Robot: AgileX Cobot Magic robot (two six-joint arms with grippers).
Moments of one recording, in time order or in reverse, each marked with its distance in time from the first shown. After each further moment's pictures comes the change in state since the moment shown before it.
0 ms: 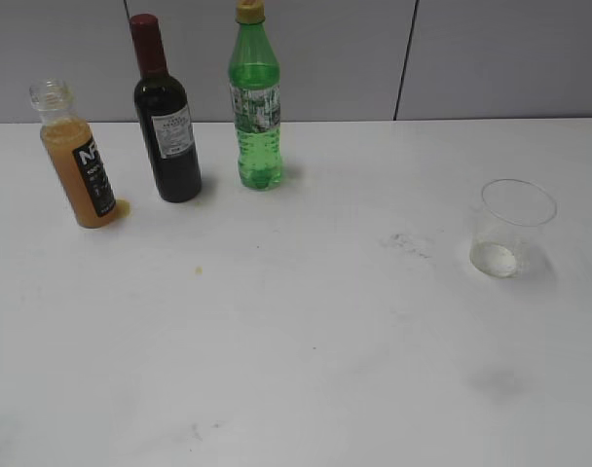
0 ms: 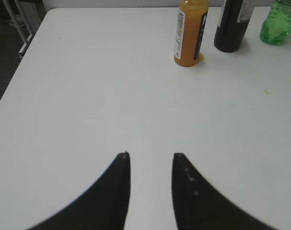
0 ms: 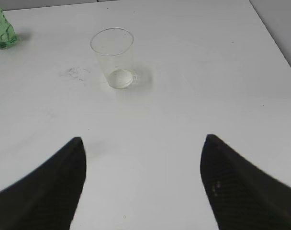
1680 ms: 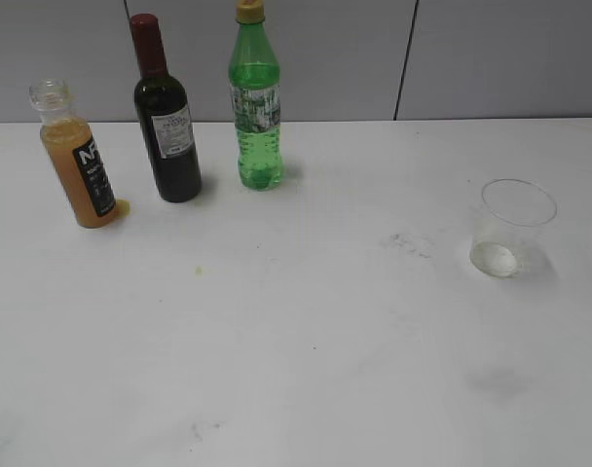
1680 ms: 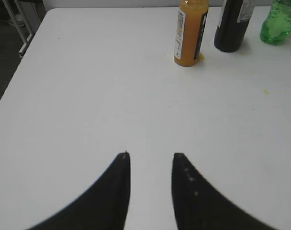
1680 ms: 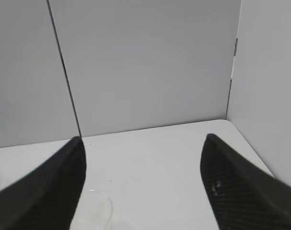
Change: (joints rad) left arm 0.000 0.000 0.000 0.000 0.000 0.000; right arm 0.000 0.650 0.165 0.047 -1.218 -0.047
